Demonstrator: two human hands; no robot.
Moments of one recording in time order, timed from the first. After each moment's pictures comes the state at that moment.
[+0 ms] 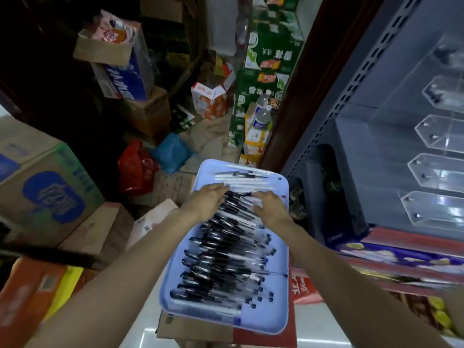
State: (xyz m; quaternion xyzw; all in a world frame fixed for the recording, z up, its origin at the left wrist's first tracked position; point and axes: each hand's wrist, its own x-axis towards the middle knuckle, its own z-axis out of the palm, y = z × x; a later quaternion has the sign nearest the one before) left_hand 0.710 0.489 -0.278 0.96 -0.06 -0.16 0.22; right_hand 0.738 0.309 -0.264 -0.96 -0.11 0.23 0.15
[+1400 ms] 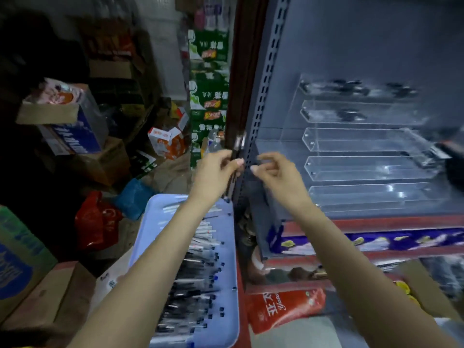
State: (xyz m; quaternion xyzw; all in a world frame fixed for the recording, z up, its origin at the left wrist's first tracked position) left_hand 0.720 0.356 -0.122 0.84 -0.07 0.10 0.52; right_hand 0.710 0.206 -0.113 -0.86 -0.04 -0.03 0.51
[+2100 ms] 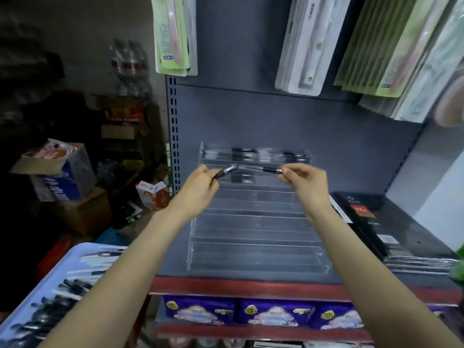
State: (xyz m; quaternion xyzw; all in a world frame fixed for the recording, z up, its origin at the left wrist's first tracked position) left_hand 0.754 0.112 -0.028 0.93 -0.12 0.17 0.30; right_hand 0.777 -0.111 -0.015 -0.74 -0.04 -0.17 0.65
